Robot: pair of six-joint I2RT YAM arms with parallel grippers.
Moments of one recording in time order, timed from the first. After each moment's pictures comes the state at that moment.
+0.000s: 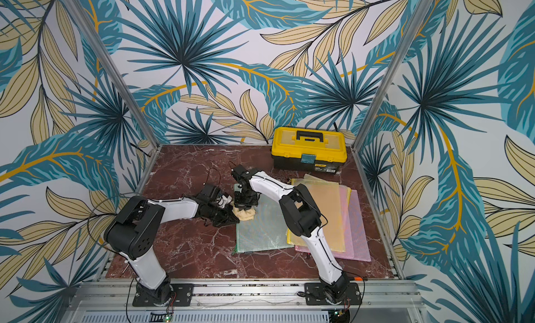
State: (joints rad) left arm -0.39 1.77 0.84 -0.20 0.67 -0.68; right arm 0.68 2.36 1.98 -1.00 -0.24 0.65
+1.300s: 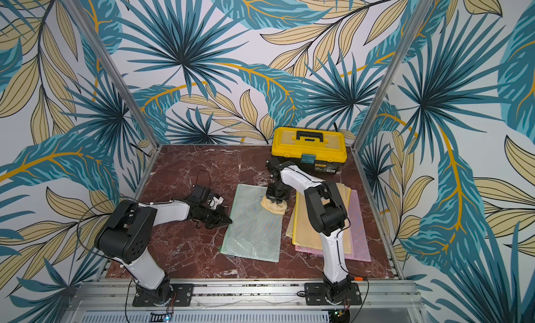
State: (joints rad) left arm -0.30 1.72 0.77 -0.21 0.69 -0.67; right arm 0.52 2.13 1.63 -0.95 -0.11 0.71
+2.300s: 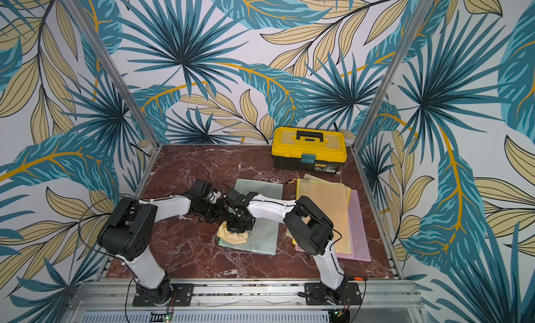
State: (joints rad) left arm -0.29 1.75 0.86 -0.26 0.60 -0.73; right arm 0.88 2.04 1.40 -0.63 -0.28 0.91
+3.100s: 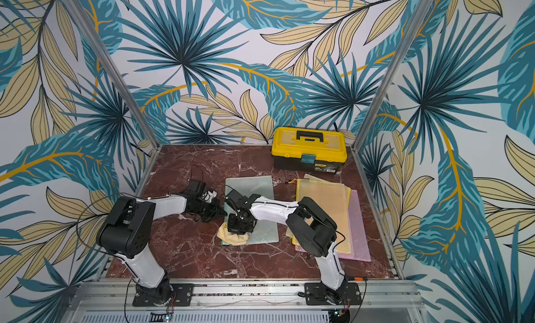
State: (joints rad) left arm -0.22 1.76 0.85 -0.26 0.65 -0.70; right arm 0.89 2.01 1.36 -0.60 -0.28 0.96
